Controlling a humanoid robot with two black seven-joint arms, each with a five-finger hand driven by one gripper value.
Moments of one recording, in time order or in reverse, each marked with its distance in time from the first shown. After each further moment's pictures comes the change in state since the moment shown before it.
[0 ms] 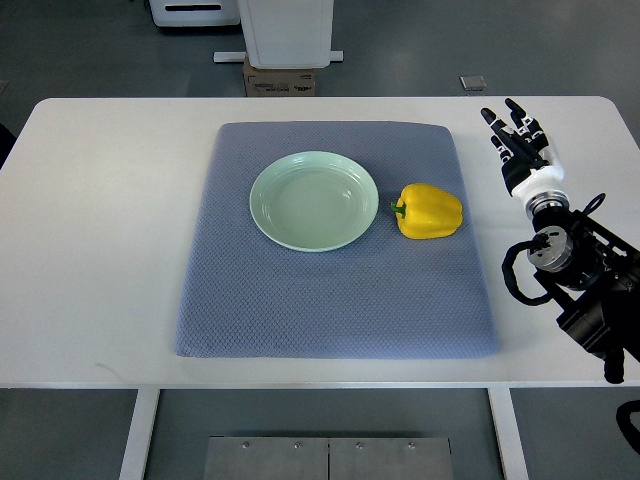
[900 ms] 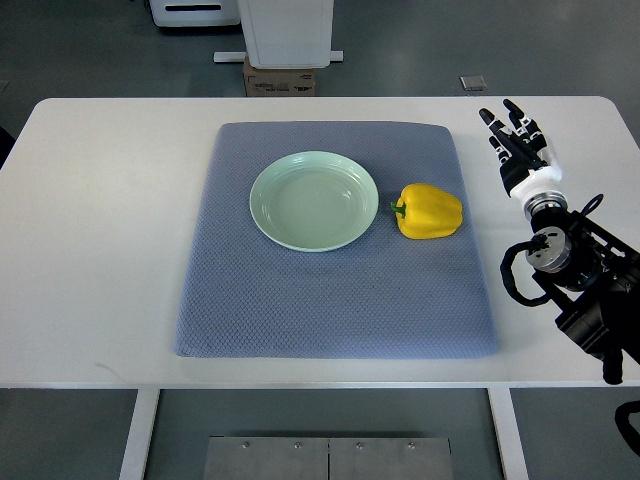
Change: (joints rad) left arm 0.000 0.000 0.000 0.000 0.000 0.000 0.000; right arm -0.002 0.004 0.000 0.002 0.000 0.000 0.001
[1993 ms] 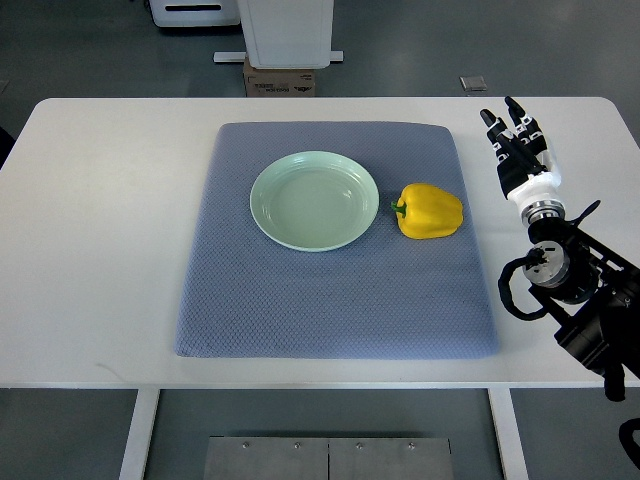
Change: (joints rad) left arm 0.000 0.000 0.000 0.000 0.000 -0.001 0.001; right arm -0.059 -0.016 -0.004 0.099 -0.006 0.057 0.107
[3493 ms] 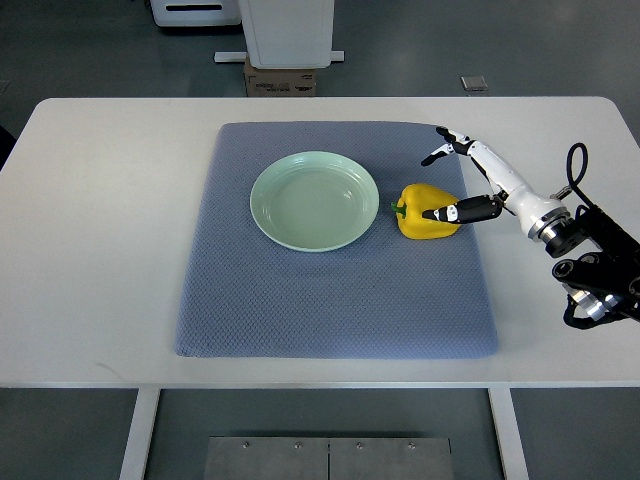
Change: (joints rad) left arm 0.000 0.000 0.000 0.000 0.000 0.000 -0.001; right arm 0.338 -0.331 -1.014 0.384 -0.504 -0.508 0.078
